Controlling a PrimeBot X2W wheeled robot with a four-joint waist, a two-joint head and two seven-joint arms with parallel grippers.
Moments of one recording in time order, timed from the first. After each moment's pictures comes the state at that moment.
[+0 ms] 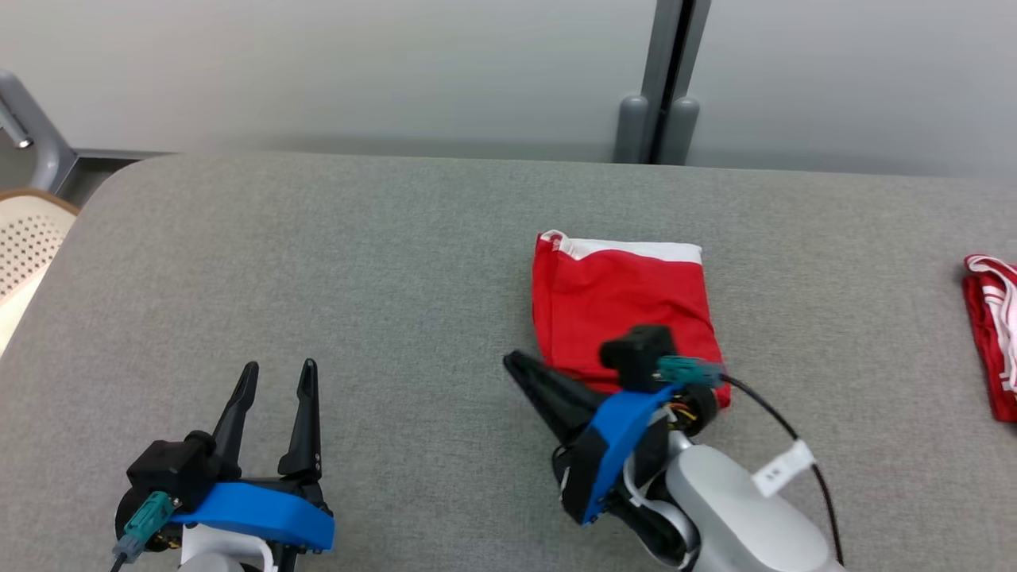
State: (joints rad) left arm -0.13 0.20 -0.21 0.32 -0.46 -0.10 -0.26; right arm -0.54 -0.05 0.70 0.55 0.59 0.13 0.03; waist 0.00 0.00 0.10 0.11
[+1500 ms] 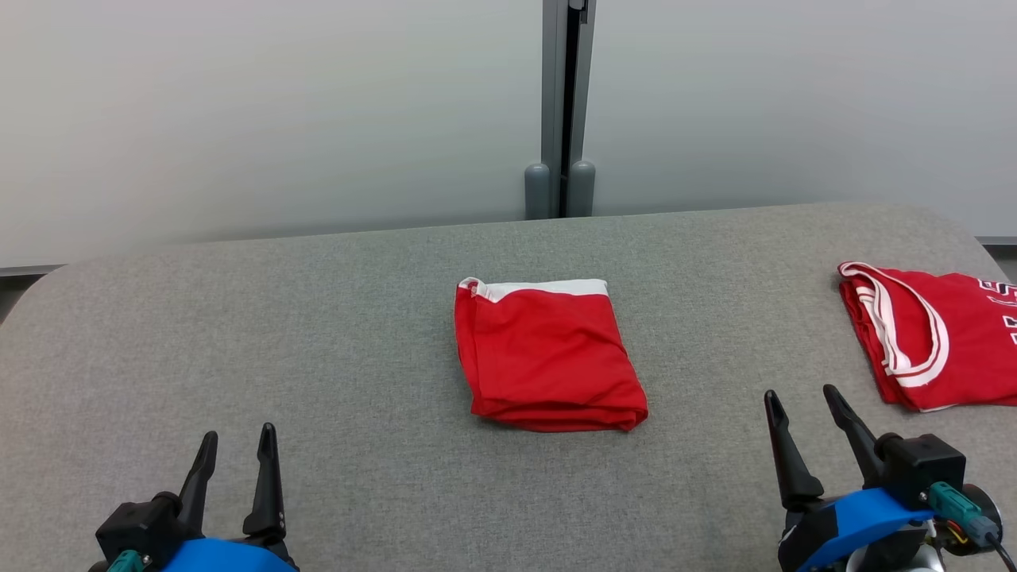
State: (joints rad) left arm -0.01 0.24 -0.18 0.32 -0.49 -0.04 -0.26; right arm -0.03 -0.05 -0.03 0.16 0.10 0.13 -0.08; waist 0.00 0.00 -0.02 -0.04
